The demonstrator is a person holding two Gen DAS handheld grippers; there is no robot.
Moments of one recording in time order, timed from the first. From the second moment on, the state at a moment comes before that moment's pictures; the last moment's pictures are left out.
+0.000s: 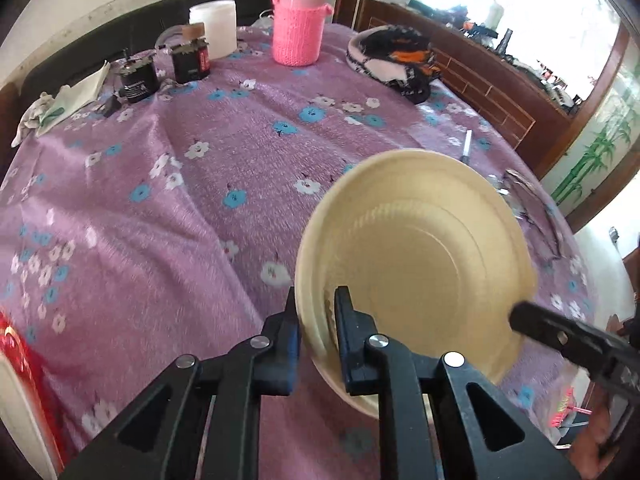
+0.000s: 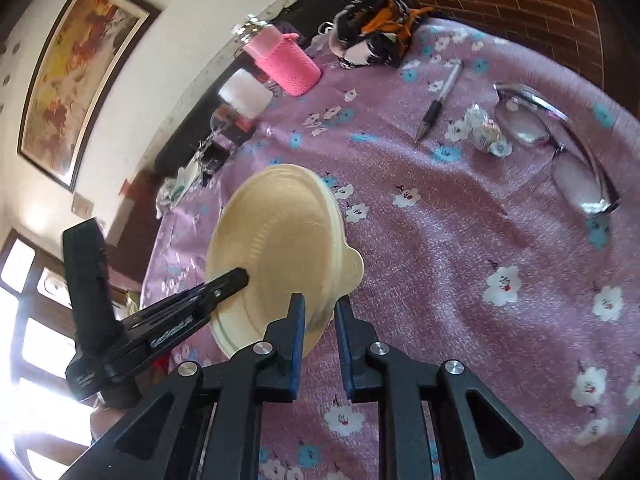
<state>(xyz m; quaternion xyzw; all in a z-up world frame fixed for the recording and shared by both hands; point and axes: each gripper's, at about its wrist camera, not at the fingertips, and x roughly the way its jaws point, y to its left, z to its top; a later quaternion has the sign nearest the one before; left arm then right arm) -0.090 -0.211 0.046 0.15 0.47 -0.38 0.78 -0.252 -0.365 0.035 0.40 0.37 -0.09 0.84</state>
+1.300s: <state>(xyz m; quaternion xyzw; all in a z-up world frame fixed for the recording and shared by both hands) -0.155 -0.057 0.047 0.14 0.39 -0.25 0.88 -0.228 -0.211 0.054 0.19 0.41 -0.02 0.89</state>
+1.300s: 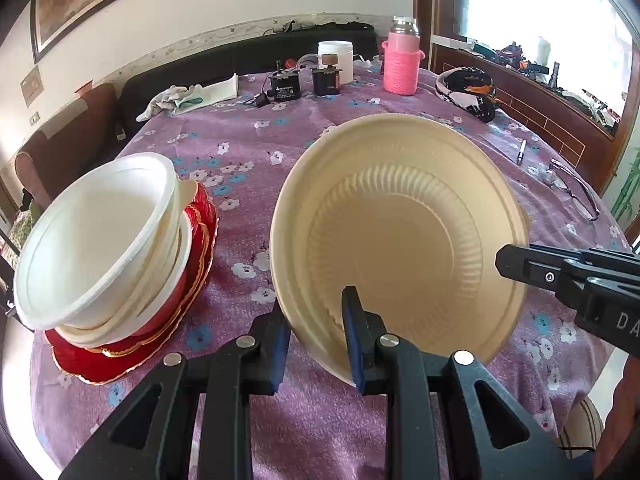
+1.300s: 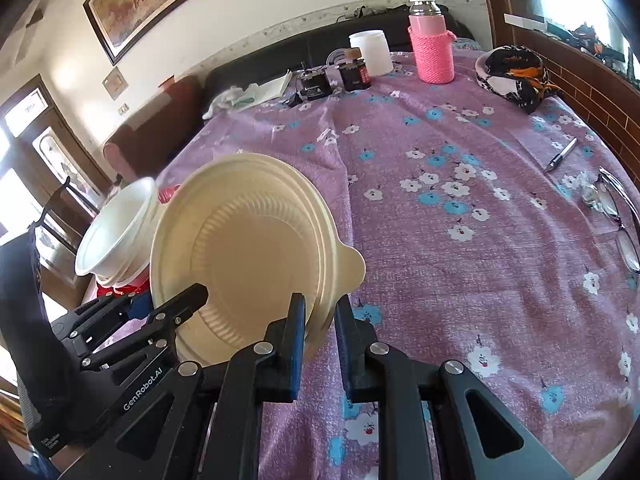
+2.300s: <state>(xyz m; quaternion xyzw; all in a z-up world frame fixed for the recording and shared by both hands) -0.121 -0.014 0.109 0.09 0.32 -0.23 0.92 -0.180 -0.180 0.127 0.15 0.37 0.03 0.92</state>
